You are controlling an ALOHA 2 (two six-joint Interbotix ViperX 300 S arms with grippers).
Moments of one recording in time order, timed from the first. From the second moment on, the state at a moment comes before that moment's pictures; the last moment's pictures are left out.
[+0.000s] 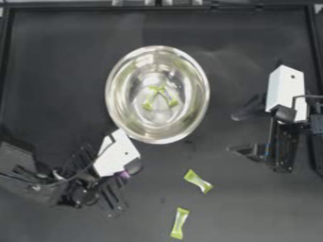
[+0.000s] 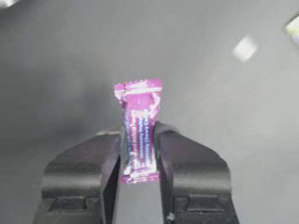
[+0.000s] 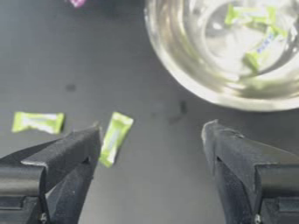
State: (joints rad) left arm -0.27 -0.02 0.51 0.50 0.74 -1.26; right arm 0.11 -0.56 0.70 -0.29 0.68 0.58
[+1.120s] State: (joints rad) left arm 0.29 0.01 0.54 0.61 0.31 -0.88; right arm 0.11 -0.56 0.73 -0.39 0.62 0.69
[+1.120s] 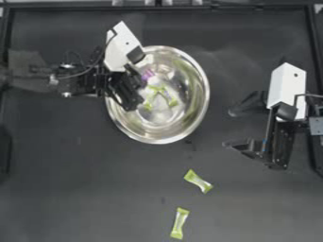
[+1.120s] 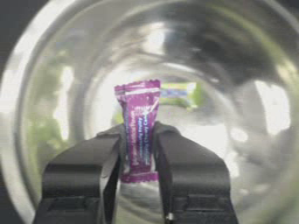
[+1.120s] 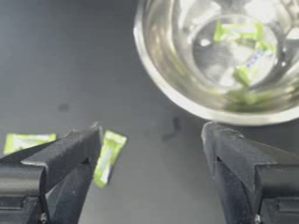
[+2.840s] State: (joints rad) left arm 0.01 -0.42 0.74 0.54 0.35 -0.78; right arm 0.18 -0.11 0.61 -0.17 0.64 0.81
